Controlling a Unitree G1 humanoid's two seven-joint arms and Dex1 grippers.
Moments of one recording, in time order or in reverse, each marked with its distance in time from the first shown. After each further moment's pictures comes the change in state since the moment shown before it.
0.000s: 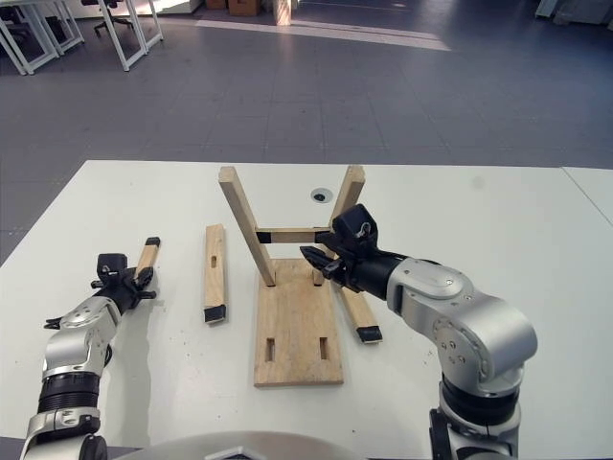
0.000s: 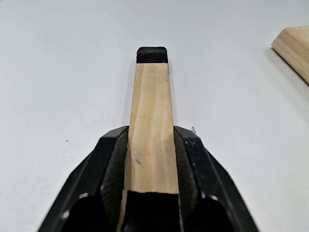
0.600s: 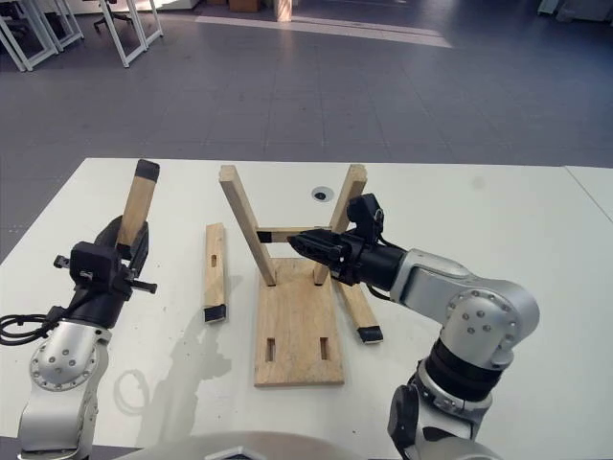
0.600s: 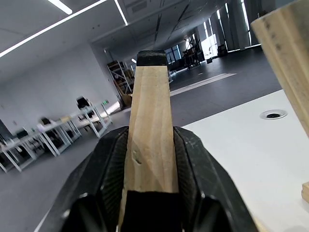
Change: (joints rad) left arm 0.383 -0.013 -0.184 -0.935 0.301 -0.280 0.095; right arm -0.106 0.238 -0.354 0.216 0.302 0.221 0.060
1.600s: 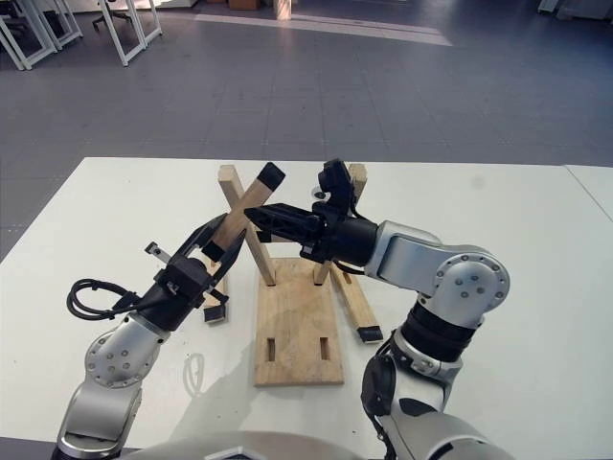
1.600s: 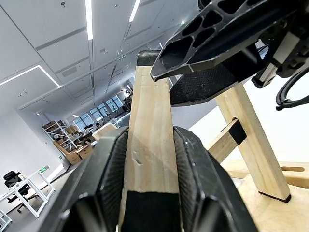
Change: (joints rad) left arm -0.132 -0.017 -0.308 -0.012 0.094 -0.077 -0.156; right arm -0.167 0.114 -0.007 0.180 0.312 -0.002 -0.211
